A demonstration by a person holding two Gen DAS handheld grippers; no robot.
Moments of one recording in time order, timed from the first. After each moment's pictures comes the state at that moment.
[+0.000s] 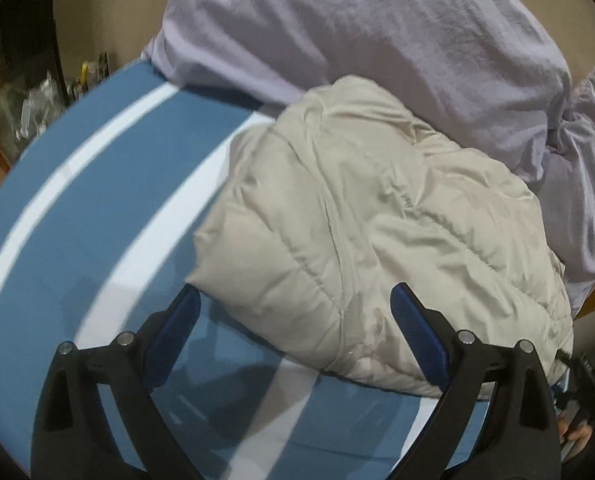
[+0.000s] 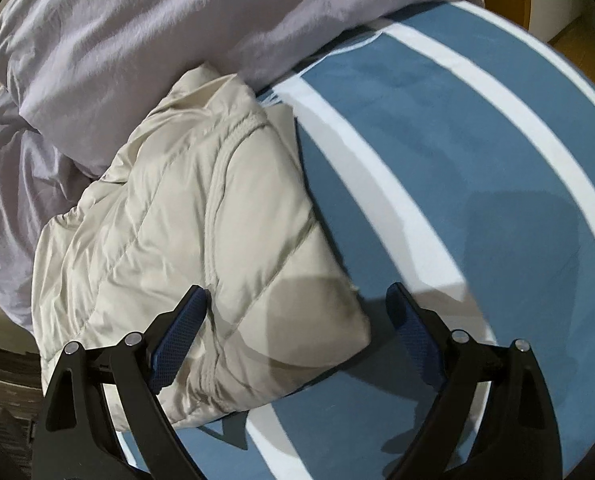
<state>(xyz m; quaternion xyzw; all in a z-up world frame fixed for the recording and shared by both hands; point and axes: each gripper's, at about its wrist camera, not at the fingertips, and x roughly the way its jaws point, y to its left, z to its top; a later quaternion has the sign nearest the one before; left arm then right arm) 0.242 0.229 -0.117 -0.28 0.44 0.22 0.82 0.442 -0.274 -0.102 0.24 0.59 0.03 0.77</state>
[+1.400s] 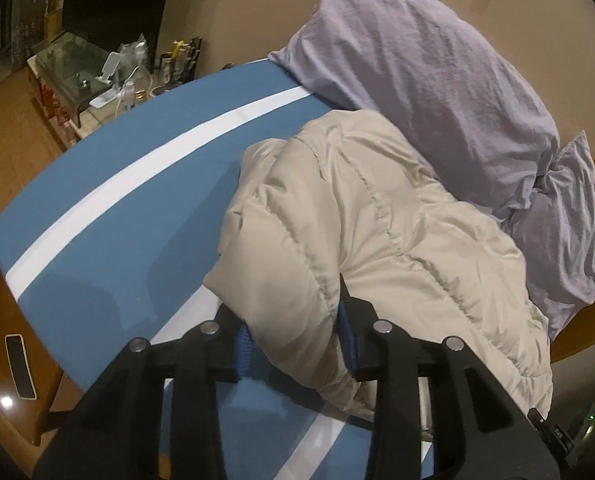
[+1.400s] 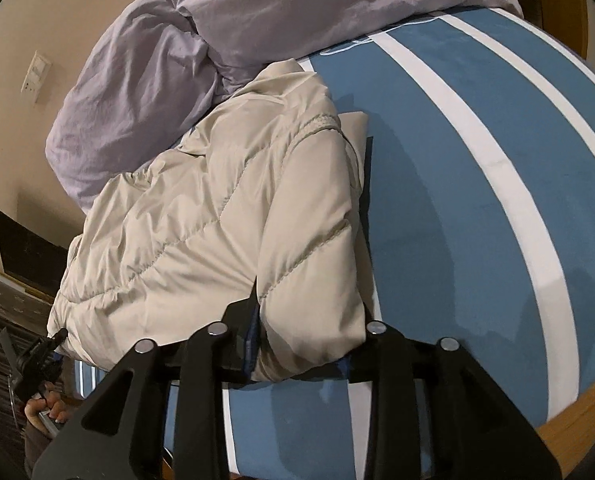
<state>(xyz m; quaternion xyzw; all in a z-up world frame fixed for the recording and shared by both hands) 0.041 0.247 -0.087 -0.34 0.37 0.27 0.82 0.269 -0.256 -0.039 0.18 0.57 0.16 0.78</state>
